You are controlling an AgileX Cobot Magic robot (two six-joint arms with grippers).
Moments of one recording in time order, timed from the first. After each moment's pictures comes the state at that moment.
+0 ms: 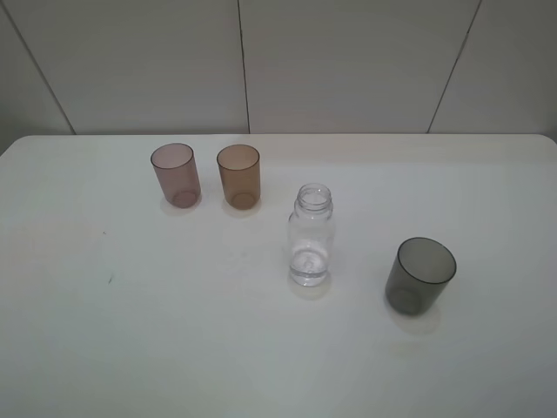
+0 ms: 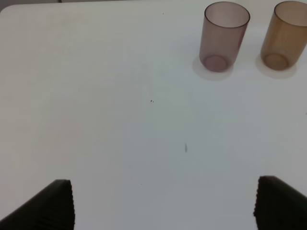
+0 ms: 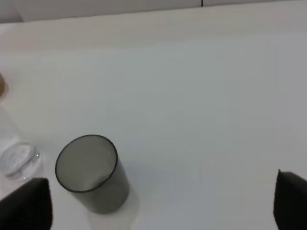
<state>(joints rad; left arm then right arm) -0.09 -0.01 -0.50 0.00 1.06 -0.02 -0.06 0.21 -0.54 0.08 1.03 0.02</state>
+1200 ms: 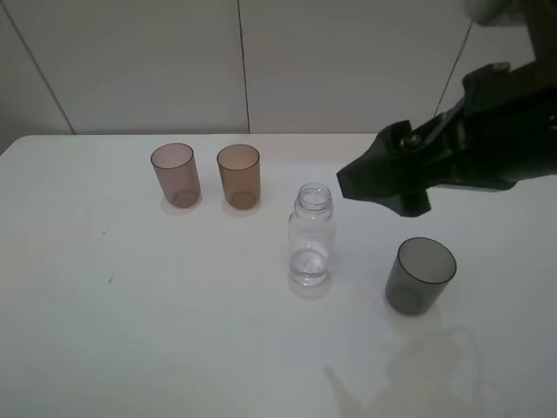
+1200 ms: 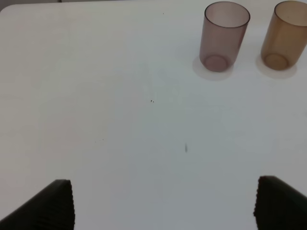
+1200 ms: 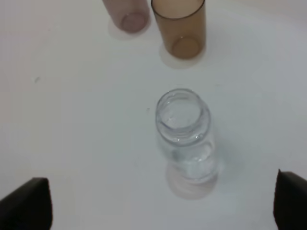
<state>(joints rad) -0.09 -0.01 -0.50 0.00 1.06 -0.02 0.67 1.03 -0.72 0.08 0.55 0.13</state>
